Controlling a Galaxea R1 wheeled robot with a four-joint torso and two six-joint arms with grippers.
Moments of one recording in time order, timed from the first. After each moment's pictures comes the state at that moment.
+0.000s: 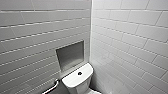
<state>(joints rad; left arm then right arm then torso) 1.34 2.55 -1.96 0.02 -0.01 -0.13 -1.51 2.54 -1.92 0.33 0.12 -0.16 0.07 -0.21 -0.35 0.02</state>
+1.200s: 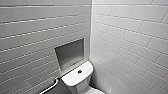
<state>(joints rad) 0.73 2.29 -1.47 -0.03 0.34 -0.23 -1.47 2.54 -1.89 0.34 0.13 -0.15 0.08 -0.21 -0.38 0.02</state>
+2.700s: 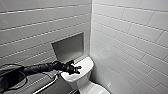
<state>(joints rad) 0.22 2.47 -1.56 -0.06 0.55 -0.57 -1.46 2.54 -1.89 0.34 0.14 -0.15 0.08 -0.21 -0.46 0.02</state>
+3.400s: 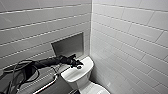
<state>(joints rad) 0.17 2.65 -1.87 -0.06 0.54 -0.60 -1.46 2.54 -1.89 0.34 0.15 -0.15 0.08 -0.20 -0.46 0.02</state>
